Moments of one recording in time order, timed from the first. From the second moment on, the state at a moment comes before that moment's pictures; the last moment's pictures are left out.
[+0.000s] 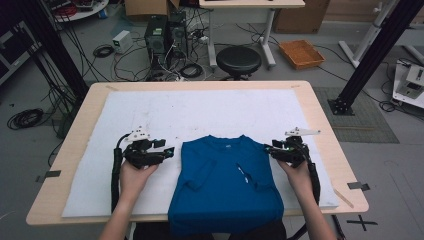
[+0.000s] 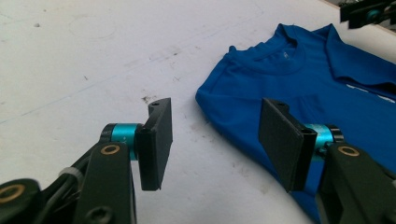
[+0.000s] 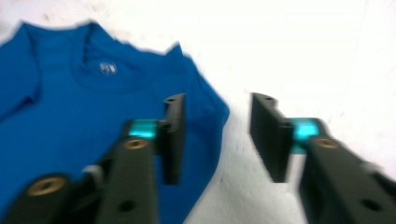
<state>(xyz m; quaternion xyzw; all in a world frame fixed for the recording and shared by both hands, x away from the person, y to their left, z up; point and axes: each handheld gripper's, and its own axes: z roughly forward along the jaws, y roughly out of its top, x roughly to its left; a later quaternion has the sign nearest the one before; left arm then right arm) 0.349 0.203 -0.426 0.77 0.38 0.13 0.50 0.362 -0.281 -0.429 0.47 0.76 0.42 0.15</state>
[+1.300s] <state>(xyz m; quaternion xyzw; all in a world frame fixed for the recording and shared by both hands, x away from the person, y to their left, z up) 0.339 0.220 -0.412 0.75 0.38 0.16 0.52 0.351 -0.310 -0.388 0.43 0.73 0.50 0.17</state>
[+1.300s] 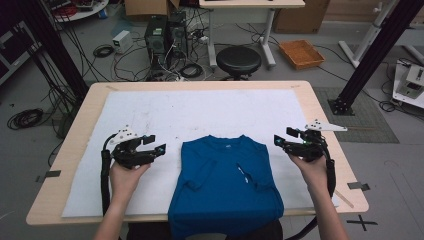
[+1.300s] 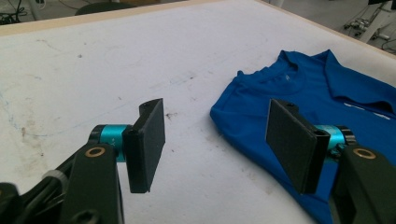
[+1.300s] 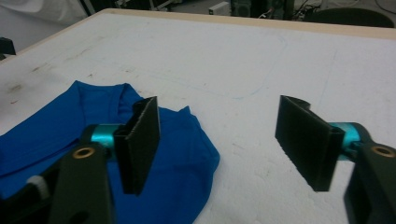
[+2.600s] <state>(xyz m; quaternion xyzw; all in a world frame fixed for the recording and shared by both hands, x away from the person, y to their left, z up) 0.417 0.122 -0.442 0.82 0.41 0.10 0.38 0.410 -0.247 -0.441 0.43 0.82 0.34 0.16</state>
